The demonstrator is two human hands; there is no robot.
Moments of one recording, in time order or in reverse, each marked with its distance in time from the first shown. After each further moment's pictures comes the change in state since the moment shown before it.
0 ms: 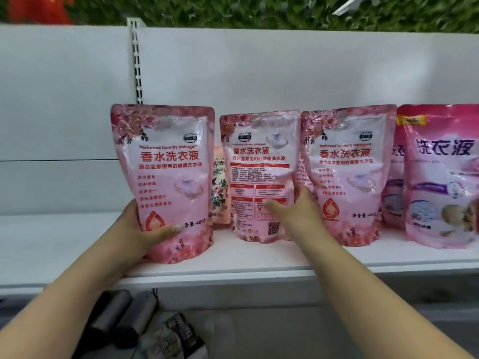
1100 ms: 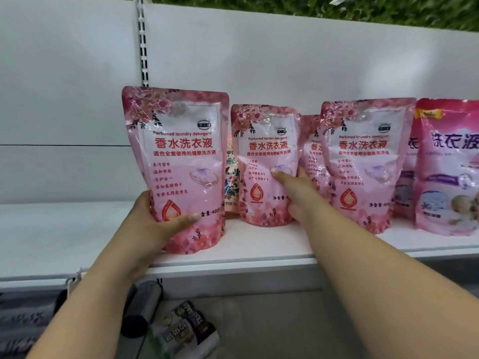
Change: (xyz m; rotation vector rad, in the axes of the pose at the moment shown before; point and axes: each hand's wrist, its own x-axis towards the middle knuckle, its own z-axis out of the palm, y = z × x) left_hand -0.007 -0.002 -0.006 -0.165 0.105 -0.030; right_hand 0.041 -0.008 0.036 0.507 0.017 0.159
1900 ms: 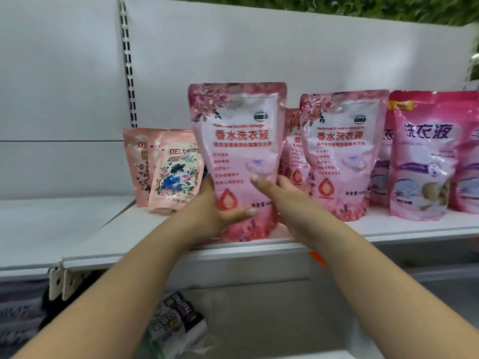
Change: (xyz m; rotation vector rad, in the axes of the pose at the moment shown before) left_hand 0.008 0.010 0.072 0.403 -0.390 0.069; right_hand -0.089 -0.015 -0.027 -0.373 -0.362 -0.019
